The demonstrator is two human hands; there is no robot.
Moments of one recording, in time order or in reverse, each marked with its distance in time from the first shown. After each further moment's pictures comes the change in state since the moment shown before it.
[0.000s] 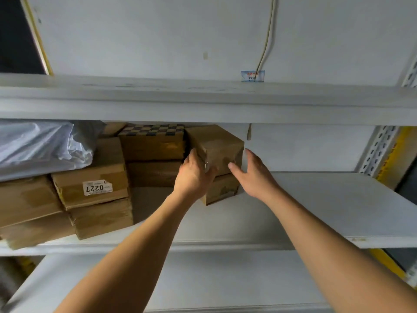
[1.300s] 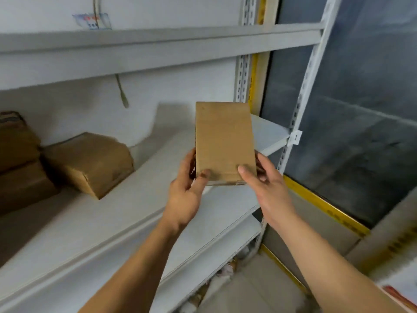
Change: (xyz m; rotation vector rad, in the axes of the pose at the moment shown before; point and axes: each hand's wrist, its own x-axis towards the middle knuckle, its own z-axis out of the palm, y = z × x) left_hand -0.127 0.076 0.155 -0.773 -0.575 0.260; right_hand -0.222 0.135 -0.073 0.651 0.617 0.318
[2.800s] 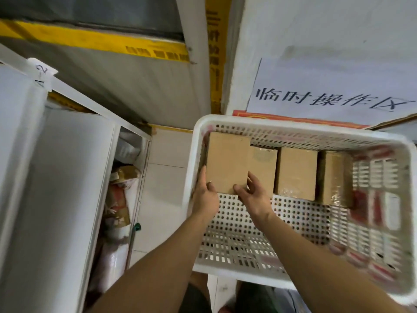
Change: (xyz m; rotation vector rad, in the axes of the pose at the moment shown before) left_hand -0.295 -0.328 0.549 0.595 -0.907 -0.836; right_hand -0.291 0.478 -0.399 0.261 0.820 1.024
